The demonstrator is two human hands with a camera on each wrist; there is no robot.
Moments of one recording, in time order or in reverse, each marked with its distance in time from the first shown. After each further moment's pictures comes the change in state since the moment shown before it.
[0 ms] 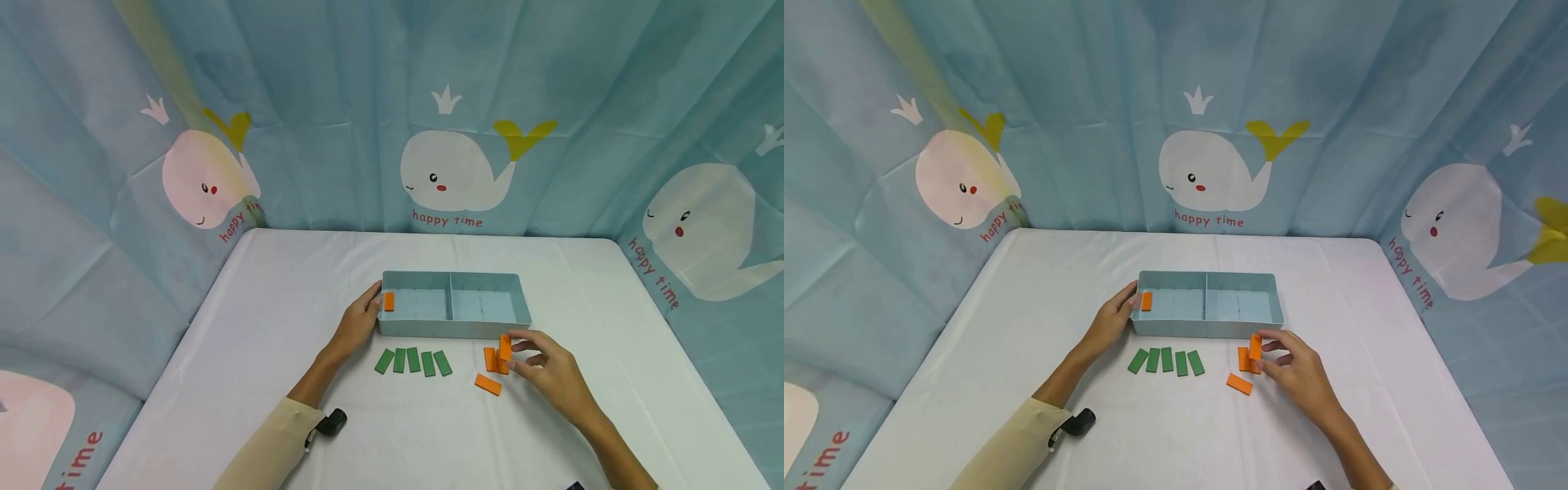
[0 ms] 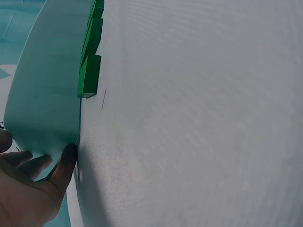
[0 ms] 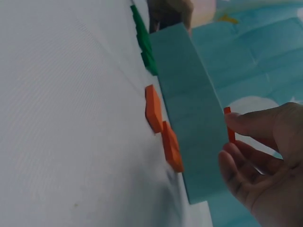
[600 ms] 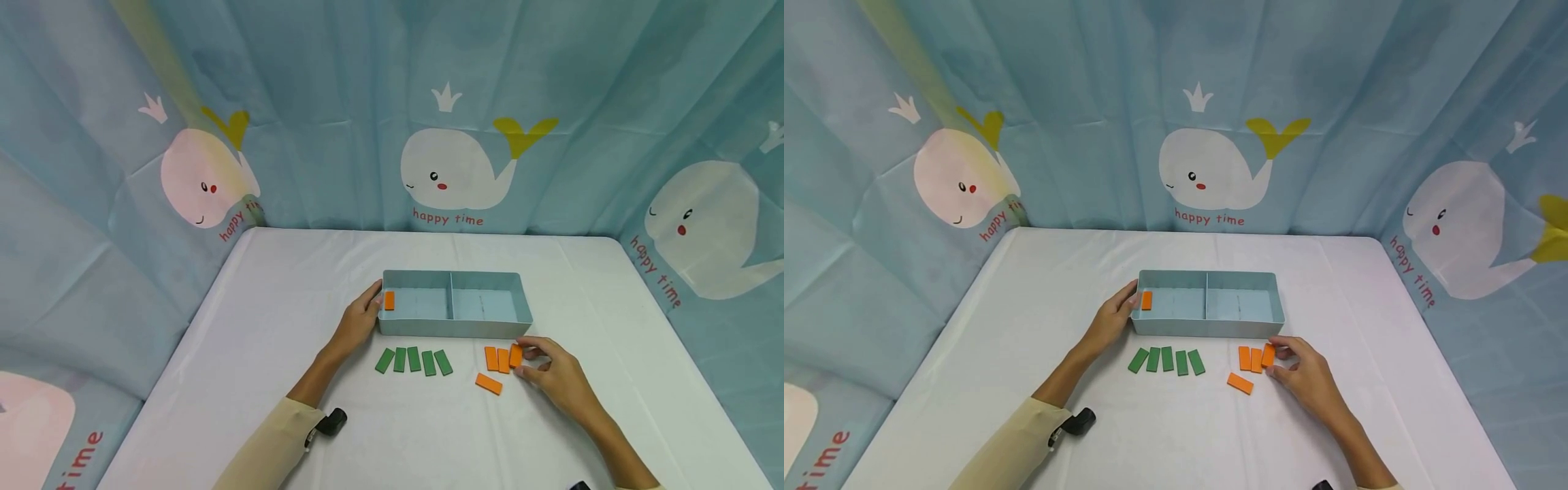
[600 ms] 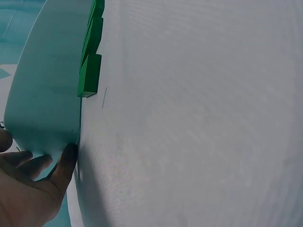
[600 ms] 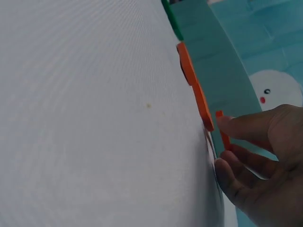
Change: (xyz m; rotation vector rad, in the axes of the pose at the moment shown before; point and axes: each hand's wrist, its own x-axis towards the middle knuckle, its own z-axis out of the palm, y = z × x) left_hand 0.002 -0.001 -0.001 -0.018 -0.008 0.000; right_hand -0.002 0.035 0.000 -0.125 -0.065 0.172
